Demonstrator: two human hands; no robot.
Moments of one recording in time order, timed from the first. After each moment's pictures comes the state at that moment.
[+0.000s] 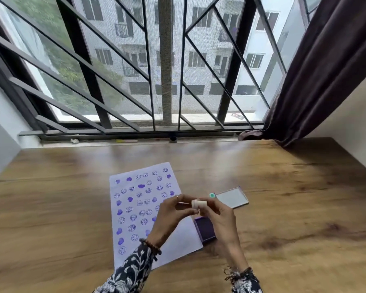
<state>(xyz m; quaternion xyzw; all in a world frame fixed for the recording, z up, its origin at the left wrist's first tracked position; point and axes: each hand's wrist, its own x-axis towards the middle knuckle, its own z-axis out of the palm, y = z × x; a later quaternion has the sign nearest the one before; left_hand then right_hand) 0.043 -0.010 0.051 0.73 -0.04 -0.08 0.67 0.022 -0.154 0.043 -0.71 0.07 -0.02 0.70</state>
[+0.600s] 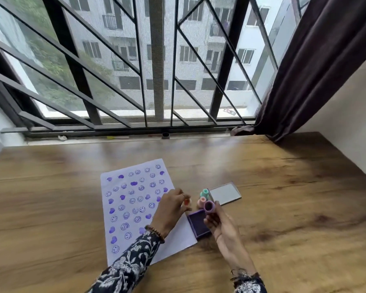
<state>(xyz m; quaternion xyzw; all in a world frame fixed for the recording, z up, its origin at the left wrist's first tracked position) 0.067 -0.021 0.021 0.91 -0.18 0.00 0.37 0.003 -0.167 0.044 -0.43 0.27 0.03 0.86</state>
